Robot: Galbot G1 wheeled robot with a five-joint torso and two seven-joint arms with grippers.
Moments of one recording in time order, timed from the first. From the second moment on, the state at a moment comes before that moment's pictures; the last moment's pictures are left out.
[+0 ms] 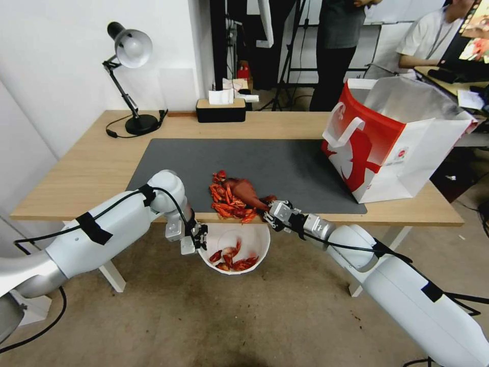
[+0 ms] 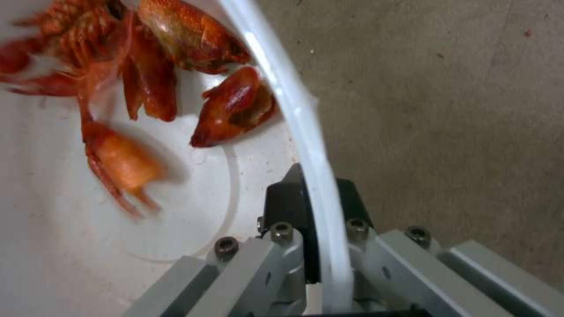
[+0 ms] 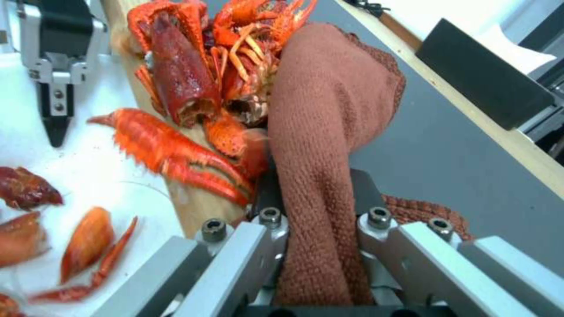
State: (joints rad) left arm 0.25 -0.87 0.53 -1.47 0.61 -0.78 1.23; right arm -0.85 0.91 -0.08 1.75 0.10 -0.12 -0.36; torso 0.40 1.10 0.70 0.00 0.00
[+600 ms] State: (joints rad) left arm 0.24 -0.87 0.54 -1.46 0.60 -0.78 1.23; right arm -0.90 0.90 -0.05 1.79 0.09 -0.13 -0.35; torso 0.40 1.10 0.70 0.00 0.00
